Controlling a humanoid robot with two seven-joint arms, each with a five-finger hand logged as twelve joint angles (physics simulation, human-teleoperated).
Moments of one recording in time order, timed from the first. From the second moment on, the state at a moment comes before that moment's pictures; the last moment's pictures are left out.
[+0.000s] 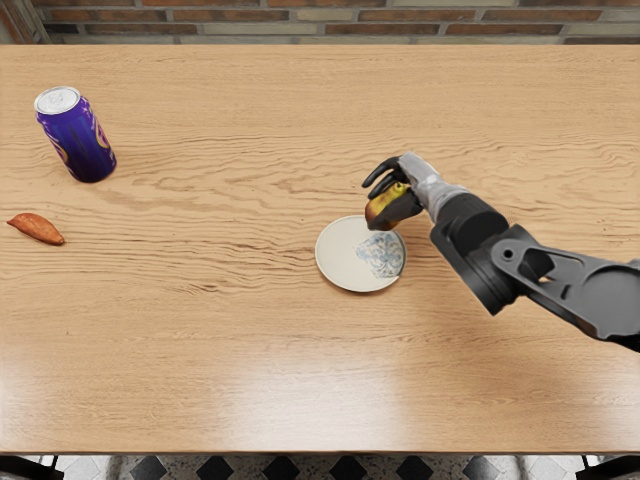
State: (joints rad) left arm 0.03 0.00 -0.06 -0.39 0.07 0.28 -0.10; right arm 0.88 -0.37 0.42 1.48 -0.99 -0.47 -0.61
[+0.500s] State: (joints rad) left arm 0.03 0.00 -0.06 -0.39 0.07 0.28 -0.10; right arm 0.87 -0.31 0.46 1.48 -0.95 -0.40 -0.61
